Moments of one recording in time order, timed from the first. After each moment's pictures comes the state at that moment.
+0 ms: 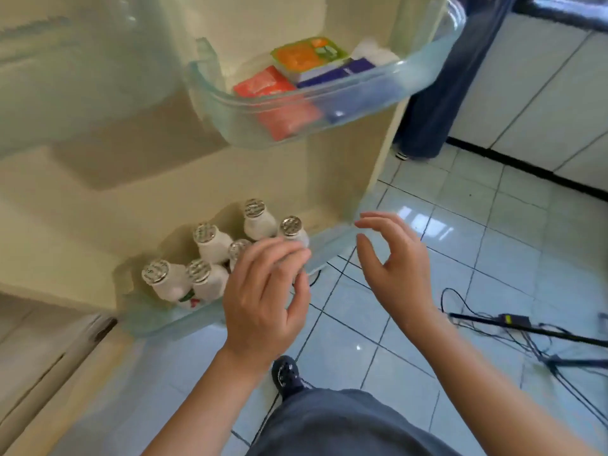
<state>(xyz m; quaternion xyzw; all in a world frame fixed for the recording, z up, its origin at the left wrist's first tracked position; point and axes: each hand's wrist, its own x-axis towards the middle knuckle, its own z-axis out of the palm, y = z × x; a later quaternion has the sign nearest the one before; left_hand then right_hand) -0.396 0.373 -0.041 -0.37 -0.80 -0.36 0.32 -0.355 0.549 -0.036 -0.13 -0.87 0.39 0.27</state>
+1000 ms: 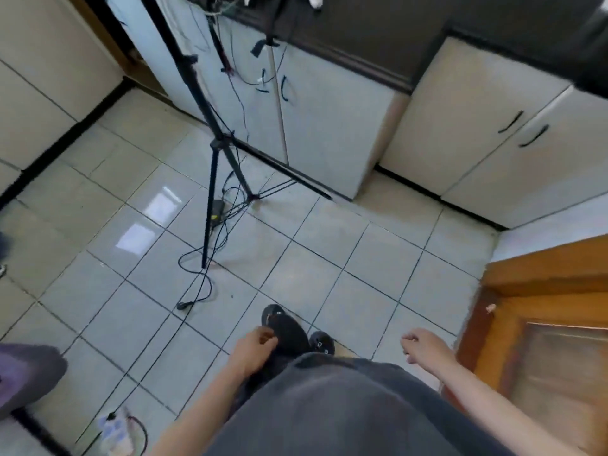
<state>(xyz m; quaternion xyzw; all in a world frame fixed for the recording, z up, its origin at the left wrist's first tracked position) 0.020 0.716 -0.258 -0.58 -0.63 0.19 -0.49 0.329 0.591 -0.239 -0.83 -0.25 0.49 -0.03</state>
